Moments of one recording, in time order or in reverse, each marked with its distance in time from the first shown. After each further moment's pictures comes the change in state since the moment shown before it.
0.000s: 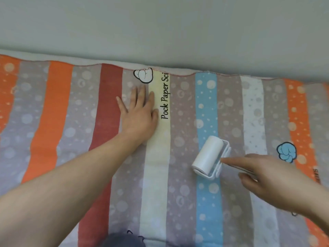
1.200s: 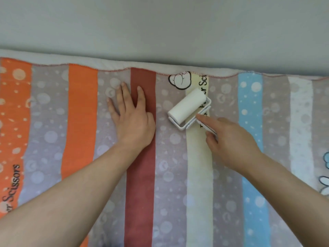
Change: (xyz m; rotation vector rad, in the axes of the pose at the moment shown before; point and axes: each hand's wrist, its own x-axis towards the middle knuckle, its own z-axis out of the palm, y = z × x) left_hand 0.016 -0.106 -0.023 -0.008 0.059 -0.144; right_hand 0.164 -0.142 0.005 0.136 0.323 0.065
